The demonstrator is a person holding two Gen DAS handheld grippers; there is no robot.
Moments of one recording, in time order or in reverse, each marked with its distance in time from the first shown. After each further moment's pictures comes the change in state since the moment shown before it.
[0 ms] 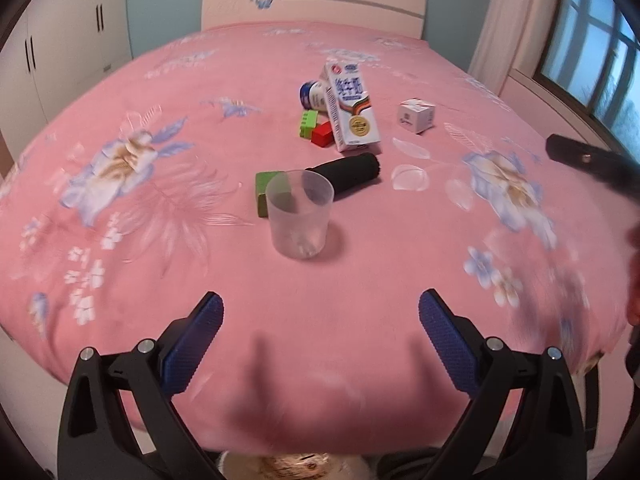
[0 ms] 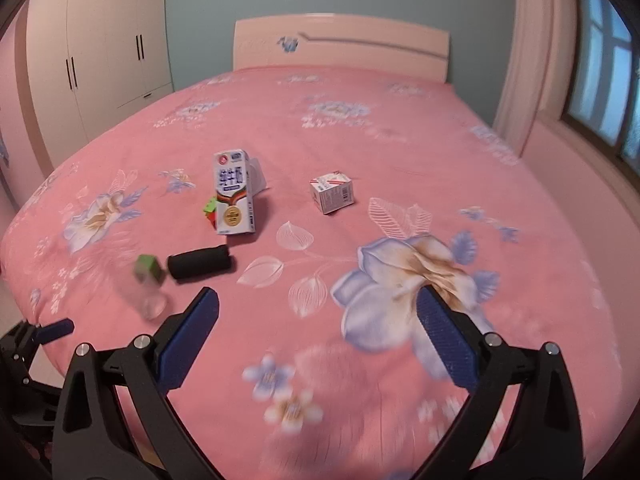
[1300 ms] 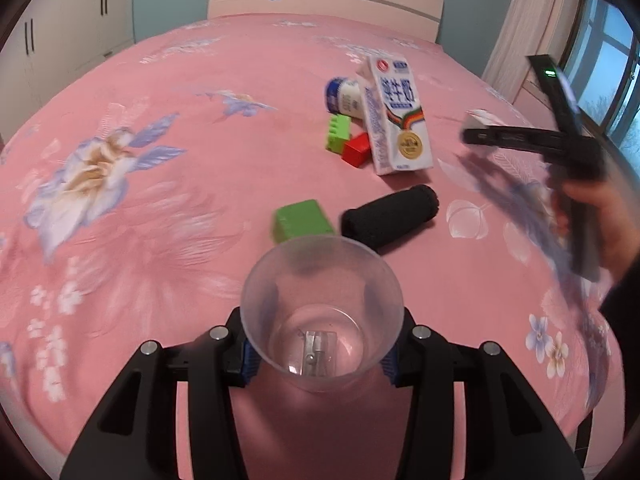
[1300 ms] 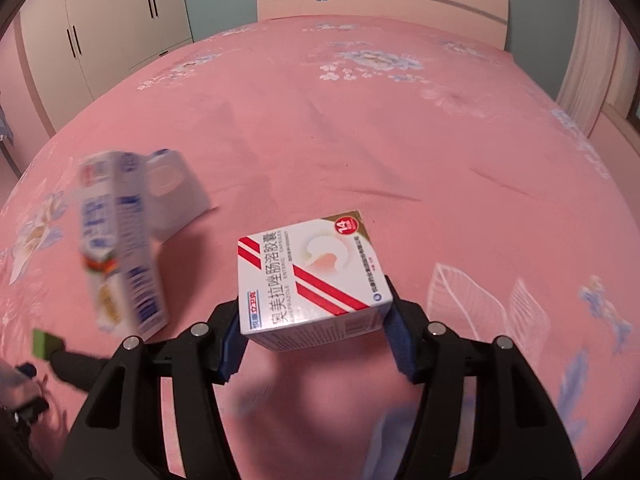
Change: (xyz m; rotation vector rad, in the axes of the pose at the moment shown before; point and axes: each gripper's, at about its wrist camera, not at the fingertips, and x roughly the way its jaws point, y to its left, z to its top) left arm 0.059 0.039 0.042 -0.033 -0.003 -0.009; right arm 0.202 -0.018 0.085 -0.067 0.137 0.117
